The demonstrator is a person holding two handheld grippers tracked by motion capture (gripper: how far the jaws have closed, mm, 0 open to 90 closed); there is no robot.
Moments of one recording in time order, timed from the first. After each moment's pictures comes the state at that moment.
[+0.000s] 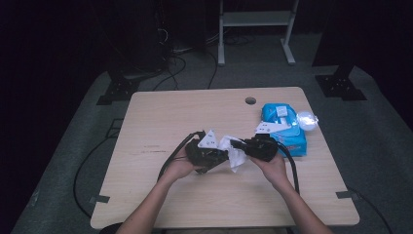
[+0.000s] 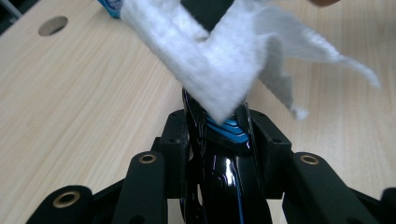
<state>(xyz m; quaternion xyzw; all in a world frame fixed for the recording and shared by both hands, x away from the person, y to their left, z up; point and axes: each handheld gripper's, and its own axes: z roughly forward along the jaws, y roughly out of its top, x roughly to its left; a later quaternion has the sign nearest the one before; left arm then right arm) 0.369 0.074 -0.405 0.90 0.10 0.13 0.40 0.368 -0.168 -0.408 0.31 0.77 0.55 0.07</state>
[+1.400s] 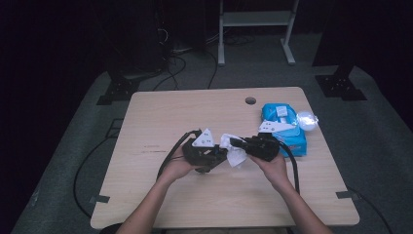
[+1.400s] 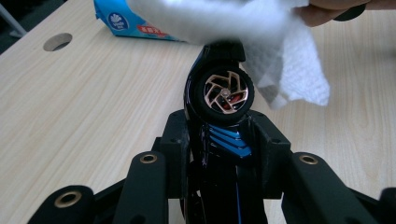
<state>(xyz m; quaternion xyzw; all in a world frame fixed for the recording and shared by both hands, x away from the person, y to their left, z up) 0.367 0.081 -0.397 0.89 0.10 0.13 0.42 0.363 -0.171 -0.399 0.30 0.75 0.59 0.06</state>
